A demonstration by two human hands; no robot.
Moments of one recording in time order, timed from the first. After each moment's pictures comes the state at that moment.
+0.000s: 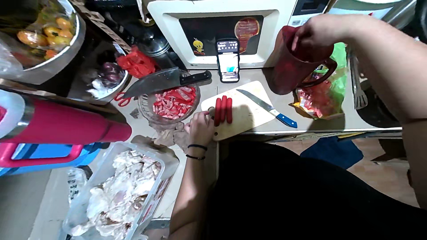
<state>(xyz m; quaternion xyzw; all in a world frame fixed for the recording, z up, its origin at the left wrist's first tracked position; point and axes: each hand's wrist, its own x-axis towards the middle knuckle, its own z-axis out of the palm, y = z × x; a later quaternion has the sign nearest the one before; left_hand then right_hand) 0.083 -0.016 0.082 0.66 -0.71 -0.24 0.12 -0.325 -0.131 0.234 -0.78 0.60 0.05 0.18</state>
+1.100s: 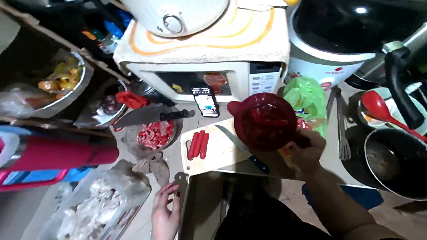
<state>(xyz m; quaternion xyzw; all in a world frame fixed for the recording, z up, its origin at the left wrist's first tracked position) 0.058 0.128 0.092 0.73 -0.61 -0.19 0.25 -0.351 0.009 0.102 -0.62 0.36 -0.68 0.17</state>
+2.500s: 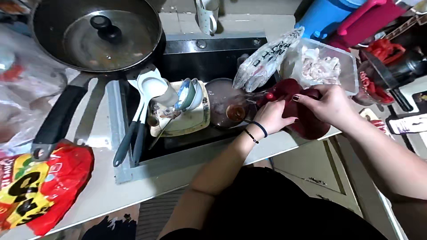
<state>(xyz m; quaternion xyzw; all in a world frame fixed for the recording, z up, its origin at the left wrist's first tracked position) 0.273 0.419 0.106 0.72 -0.44 -0.29 0.44 0.180 0.276 0.190 -0.96 0.20 -0.03 0.20</state>
